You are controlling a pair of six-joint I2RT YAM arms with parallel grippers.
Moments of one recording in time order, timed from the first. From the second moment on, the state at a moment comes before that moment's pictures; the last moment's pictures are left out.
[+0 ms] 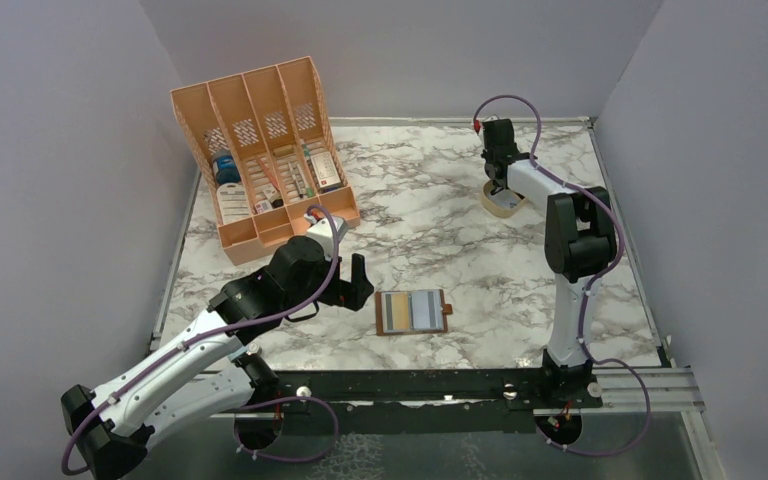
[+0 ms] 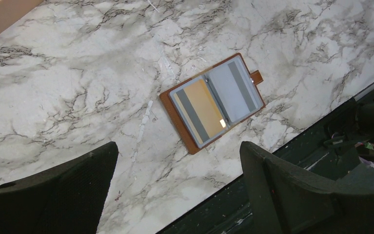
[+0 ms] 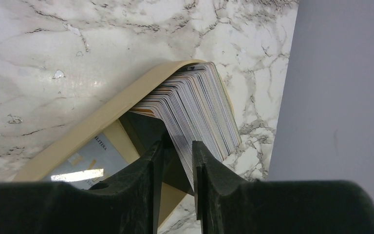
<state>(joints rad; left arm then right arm) -0.82 0.79 0.76 -0.58 -0.07 -0.46 0.21 2.12 1.58 -0.23 0.56 -0.45</state>
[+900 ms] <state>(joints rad) -0.81 0.79 0.76 -0.58 -0.07 -0.46 0.21 2.11 1.58 -0.24 0.55 -0.45</state>
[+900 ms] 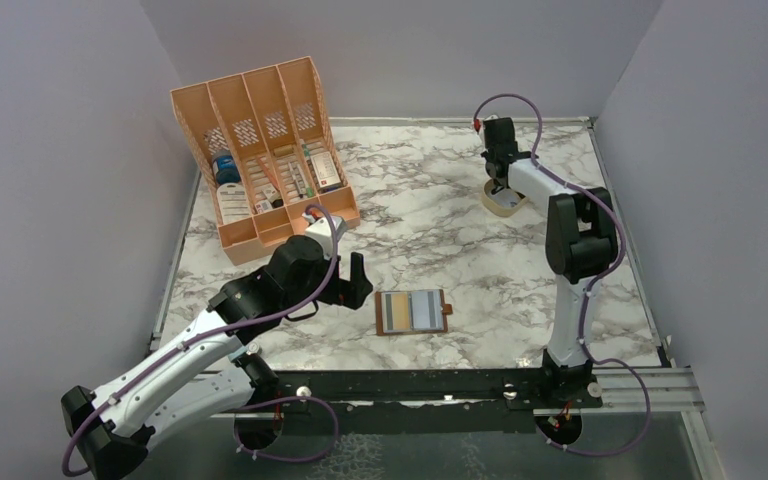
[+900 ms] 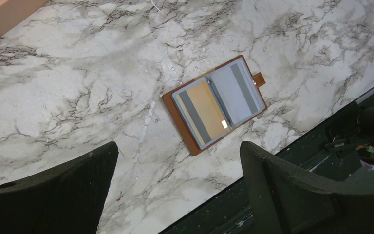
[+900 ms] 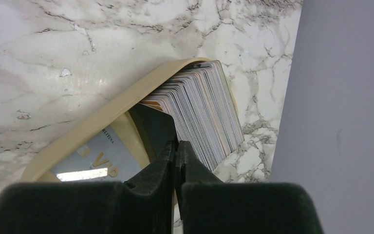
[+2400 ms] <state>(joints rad) -0.79 0.83 0.67 -0.26 0.04 -0.79 0.23 1.11 0.76 -0.20 -0.71 0.49</state>
